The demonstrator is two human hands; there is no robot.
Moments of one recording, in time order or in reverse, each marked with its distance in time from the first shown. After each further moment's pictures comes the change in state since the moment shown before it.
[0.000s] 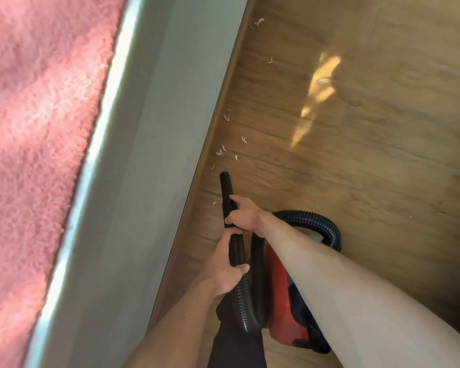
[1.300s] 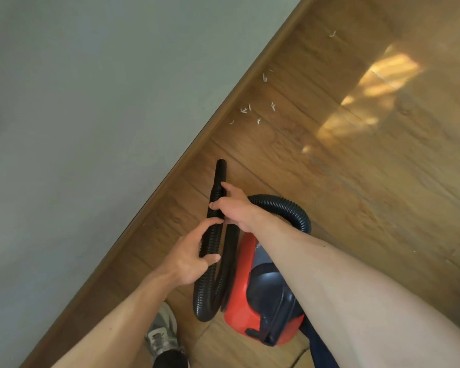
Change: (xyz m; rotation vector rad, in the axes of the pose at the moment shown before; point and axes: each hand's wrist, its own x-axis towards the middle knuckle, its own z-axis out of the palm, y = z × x) left_hand -0.042 -0.083 0.069 -0.016 0.233 0.049; right_hand -0.003 0.088 0.036 0.012 -0.129 -0.008
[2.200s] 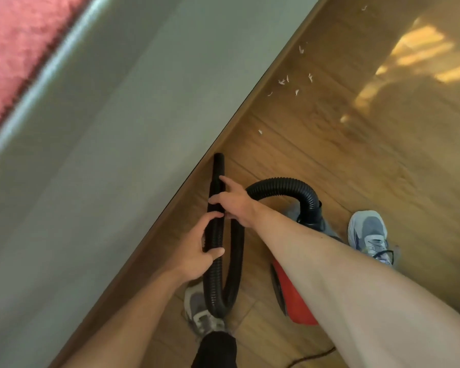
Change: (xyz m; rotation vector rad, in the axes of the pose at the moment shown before) left_hand -0.059 -0.146 -0.057 -0.111 0.003 0.039; right_hand 0.012 0.062 0.158 0.032 0.039 -0.070
